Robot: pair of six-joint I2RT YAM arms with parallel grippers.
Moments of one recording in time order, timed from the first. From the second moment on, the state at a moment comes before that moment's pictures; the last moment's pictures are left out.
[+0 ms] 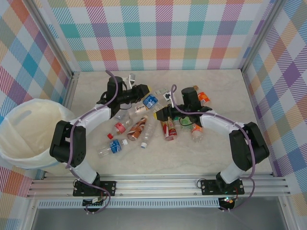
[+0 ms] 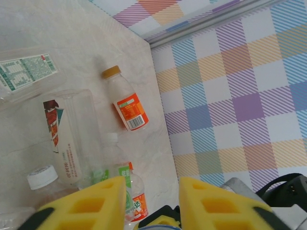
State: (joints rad) left arm -0.34 1.65 1.12 0.20 0.67 -0.94; right arm 0.51 1.60 0.98 0.07 -0.83 0.28
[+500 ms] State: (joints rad) left arm -0.34 1.35 1.46 -0.52 0.29 -0.57; right arm 0.51 1.35 0.85 0.21 -0.43 0.32
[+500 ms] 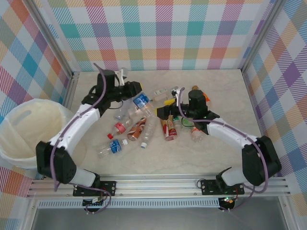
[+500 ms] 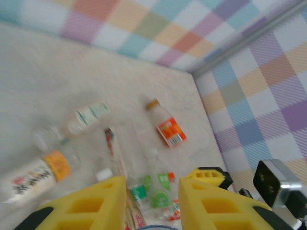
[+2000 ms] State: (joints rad) left arm 0.45 1.21 1.41 -0.90 -0.15 -0.53; right arm 0.49 1.18 0.66 0.12 0.02 0.38
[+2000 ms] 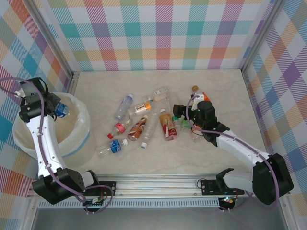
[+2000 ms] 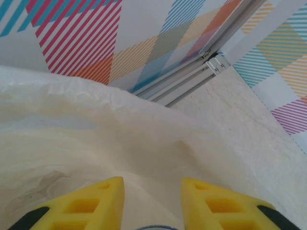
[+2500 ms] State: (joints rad) left arm 0.42 1.12 1.52 -0.96 -0.03 -0.50; right arm 0.49 1.16 0.61 -0.02 -0.02 0.43
